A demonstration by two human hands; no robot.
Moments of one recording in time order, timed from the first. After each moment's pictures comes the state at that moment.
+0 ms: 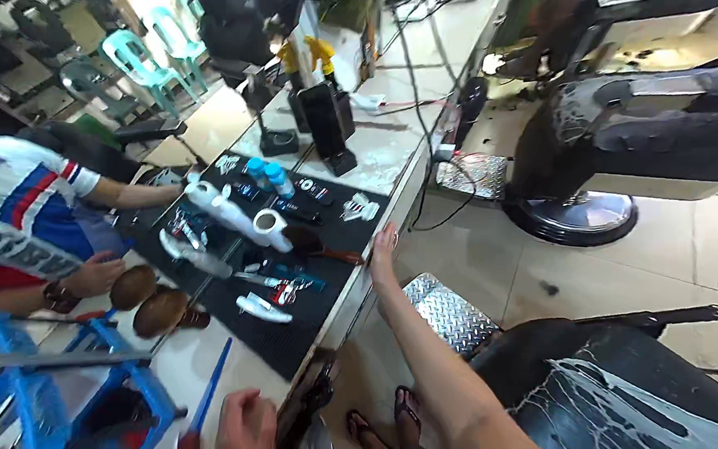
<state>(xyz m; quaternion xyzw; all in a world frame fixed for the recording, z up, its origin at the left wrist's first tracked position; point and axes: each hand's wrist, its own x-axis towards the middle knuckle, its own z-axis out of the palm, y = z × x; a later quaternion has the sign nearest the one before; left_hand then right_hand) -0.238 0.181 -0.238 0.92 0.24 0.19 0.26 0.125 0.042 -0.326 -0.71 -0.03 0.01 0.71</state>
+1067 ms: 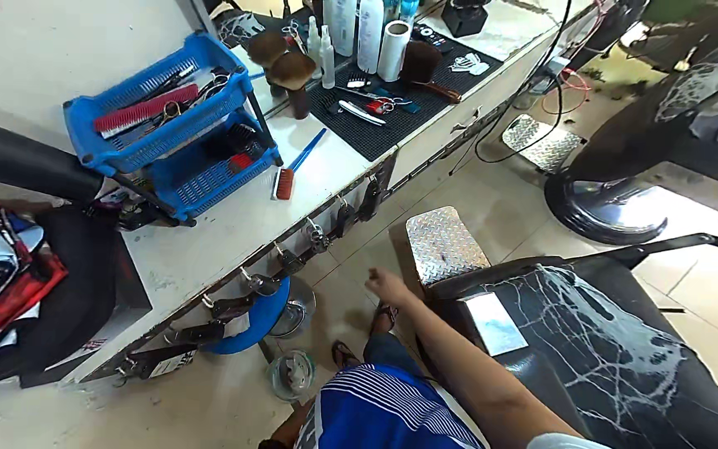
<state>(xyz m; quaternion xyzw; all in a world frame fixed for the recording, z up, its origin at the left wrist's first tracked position) -0.742 0.011 -0.467 0.59 0.31 -0.18 0.72 -0.291 -0.055 -0.432 -0.80 -0.27 0.46 0.28</state>
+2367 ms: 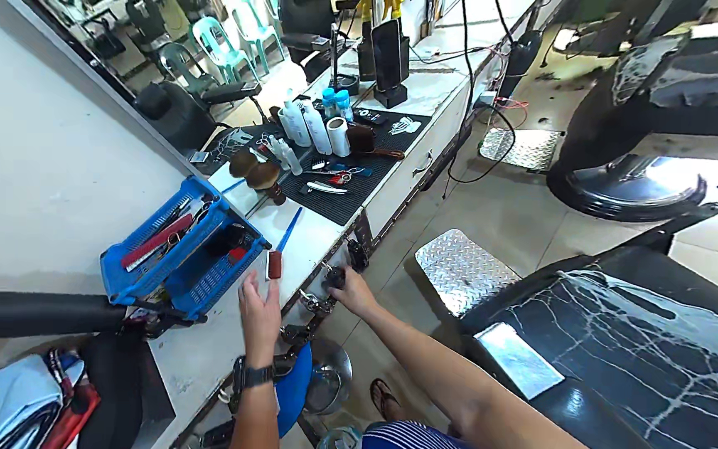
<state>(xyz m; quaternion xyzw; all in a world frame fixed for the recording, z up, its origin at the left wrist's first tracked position) -0.410 0.198 -0.195 0.86 0.36 0.22 0.28 -0.255 0.062 -0.332 -0.79 -0.24 0.26 0.51</state>
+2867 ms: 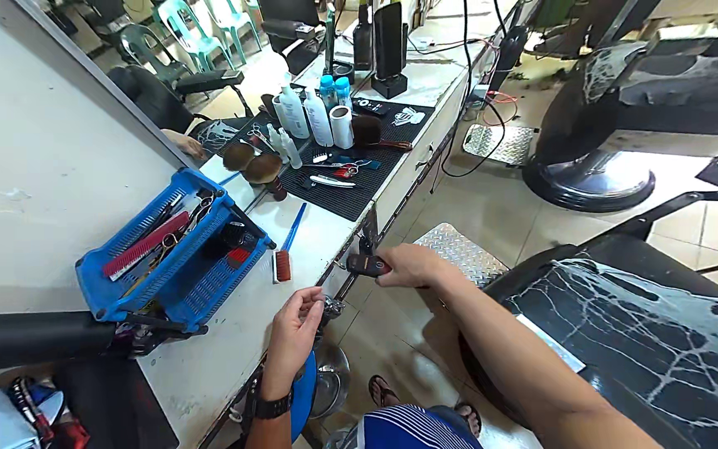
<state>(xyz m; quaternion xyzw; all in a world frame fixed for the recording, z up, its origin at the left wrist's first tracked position) -0.425 0.187 -0.195 0.86 0.15 0.14 0.47 -0.193 -0.003 -0.214 -0.85 -0.40 0.29 0.15</state>
